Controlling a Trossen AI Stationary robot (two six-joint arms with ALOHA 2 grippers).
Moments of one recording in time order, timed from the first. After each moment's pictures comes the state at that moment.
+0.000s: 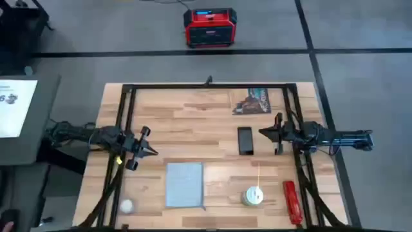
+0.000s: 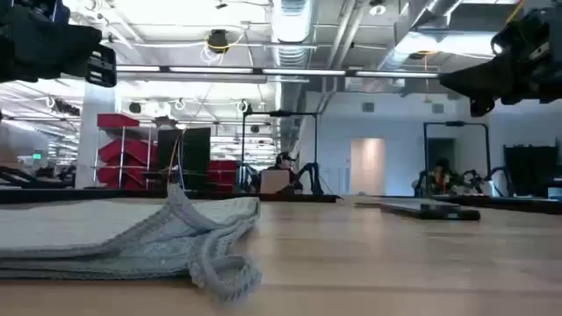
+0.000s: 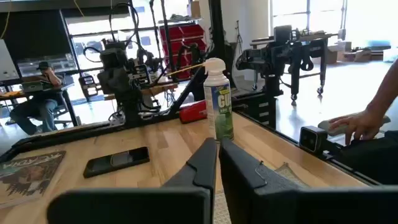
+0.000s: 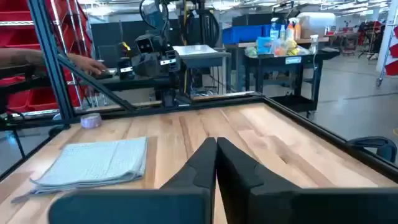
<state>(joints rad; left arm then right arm) -0.20 0.01 0.01 0.03 0.10 0.13 0.00 0.01 0.01 0.04 0.16 0.05</state>
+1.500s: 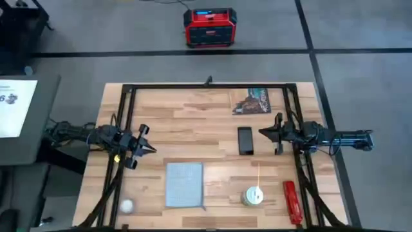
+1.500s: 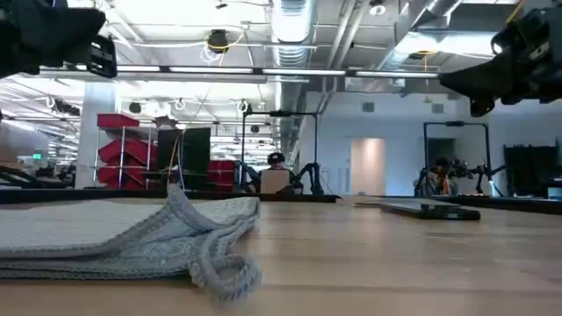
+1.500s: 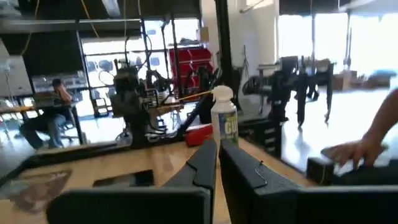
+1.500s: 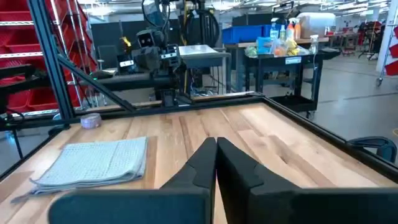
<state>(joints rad) -0.20 0.01 0.01 0.14 0.07 0.03 0.00 0.01 0.01 0.04 0.16 0.05</state>
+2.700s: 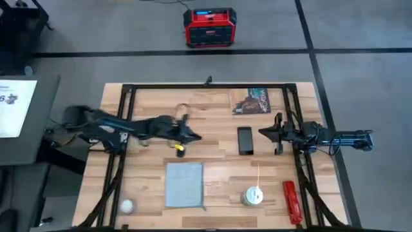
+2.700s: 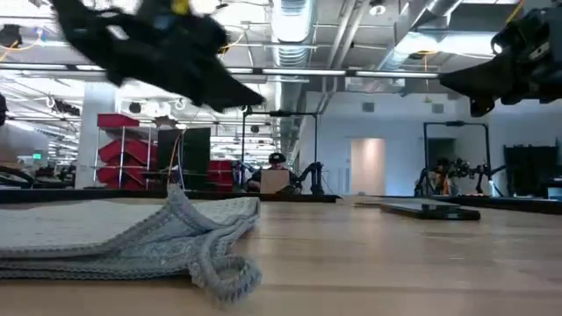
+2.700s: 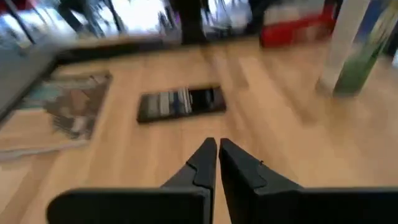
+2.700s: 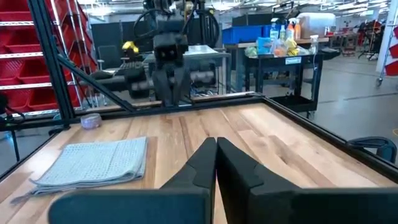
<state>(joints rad) 0.11 1.56 0.70 0.45 0.13 0.24 0.00 0.01 0.01 0.04 0.16 0.05</state>
